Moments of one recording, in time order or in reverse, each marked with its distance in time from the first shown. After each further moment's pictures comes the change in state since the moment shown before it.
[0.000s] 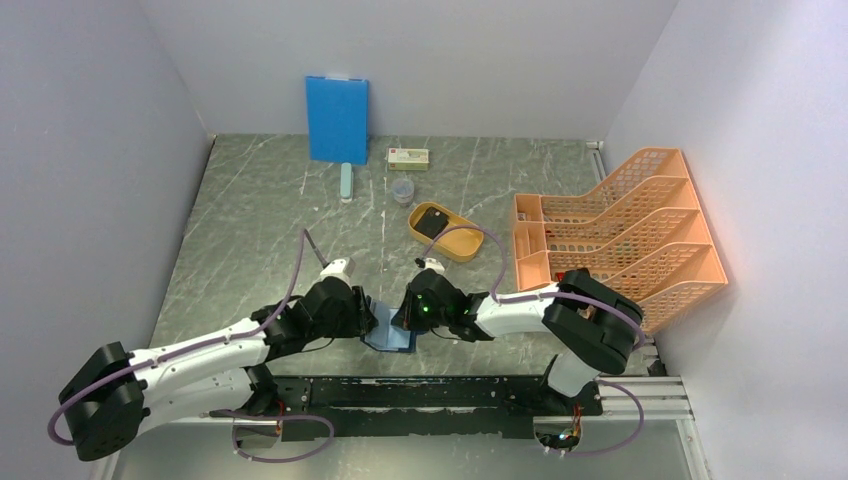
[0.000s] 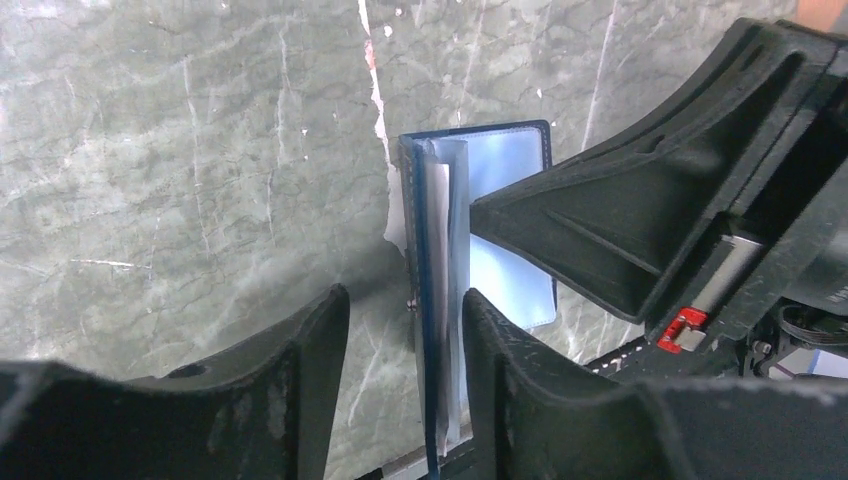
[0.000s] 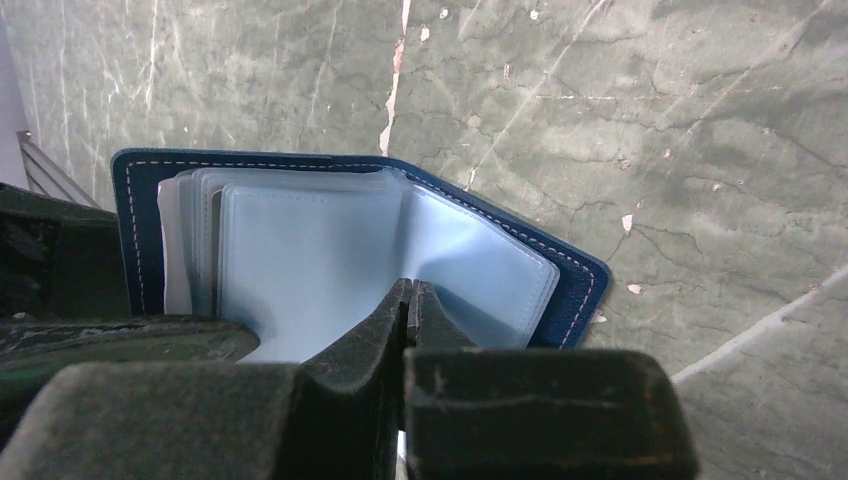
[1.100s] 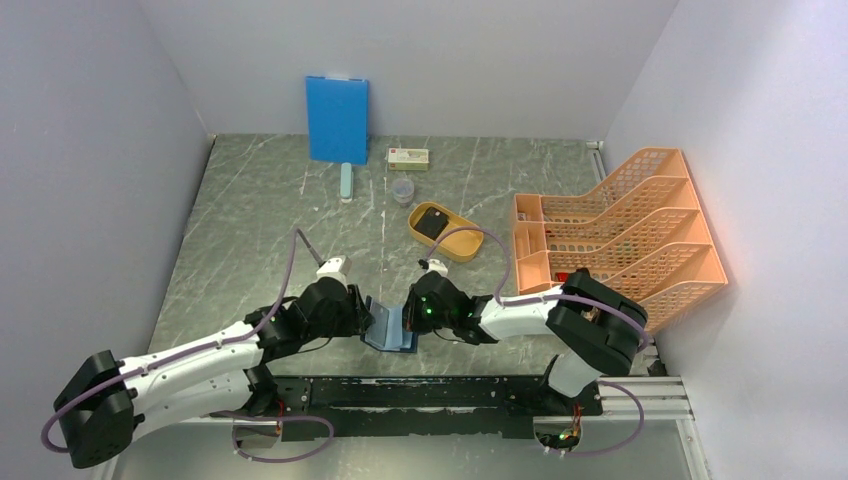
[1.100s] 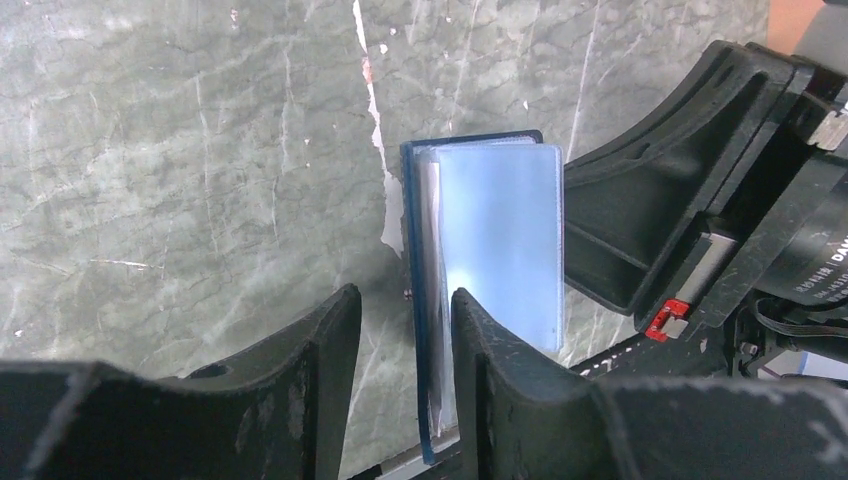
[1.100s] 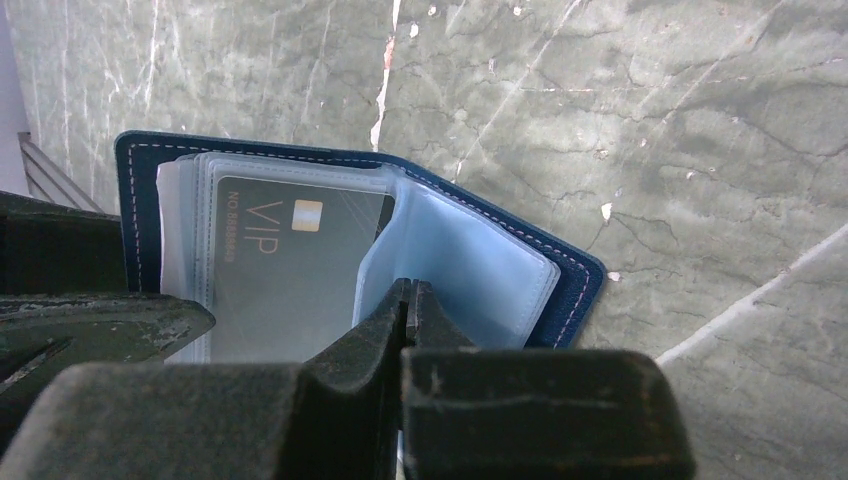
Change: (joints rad) left arm 0.000 -0.073 0.000 -0.030 -0.022 0.009; right arm 0.000 -0.023 -0.040 0.033 0.015 -0.009
